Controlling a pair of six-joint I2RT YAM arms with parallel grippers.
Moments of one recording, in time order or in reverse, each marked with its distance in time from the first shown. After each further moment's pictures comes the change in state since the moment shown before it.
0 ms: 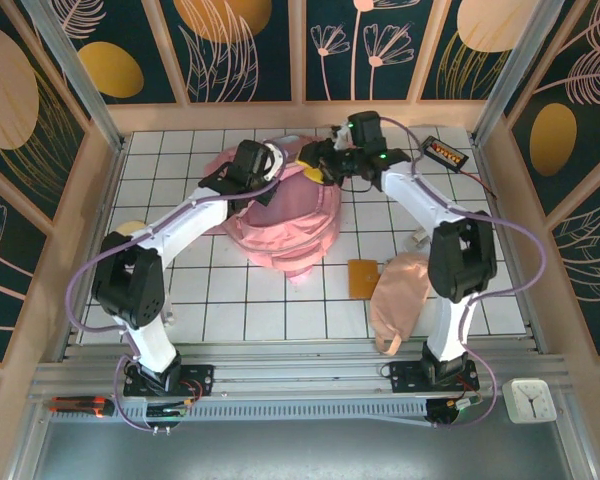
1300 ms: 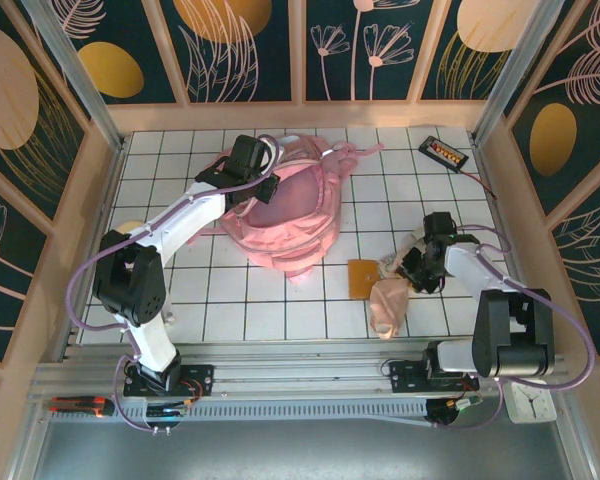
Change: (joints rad) left arm 0.016 0.005 0.035 -0.069 0.123 -0.107; right arm -0.352 -0.519 -0.919 -0.321 0.447 -0.179
